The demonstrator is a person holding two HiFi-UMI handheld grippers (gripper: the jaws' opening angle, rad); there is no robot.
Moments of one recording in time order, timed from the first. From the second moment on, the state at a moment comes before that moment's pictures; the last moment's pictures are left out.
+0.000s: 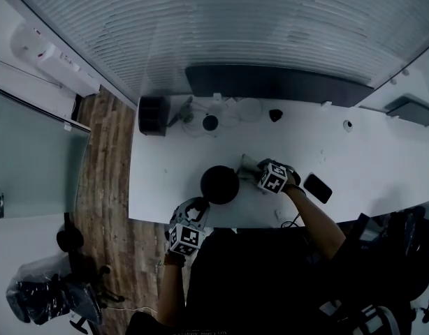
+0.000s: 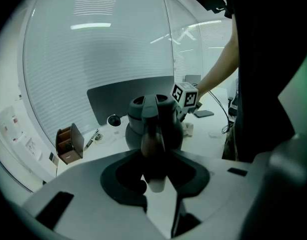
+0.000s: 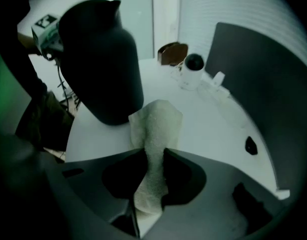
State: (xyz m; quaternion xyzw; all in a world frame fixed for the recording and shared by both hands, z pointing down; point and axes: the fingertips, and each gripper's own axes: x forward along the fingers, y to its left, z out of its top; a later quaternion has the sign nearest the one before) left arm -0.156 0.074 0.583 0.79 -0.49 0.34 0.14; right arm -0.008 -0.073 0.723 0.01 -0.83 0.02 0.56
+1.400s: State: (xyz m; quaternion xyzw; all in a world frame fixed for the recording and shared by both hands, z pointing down) left arm -0.154 0.073 0.584 0.79 -0.47 0.35 0.15; right arm -0.069 -0.035 0.593 0.02 -0.87 0.44 0.22
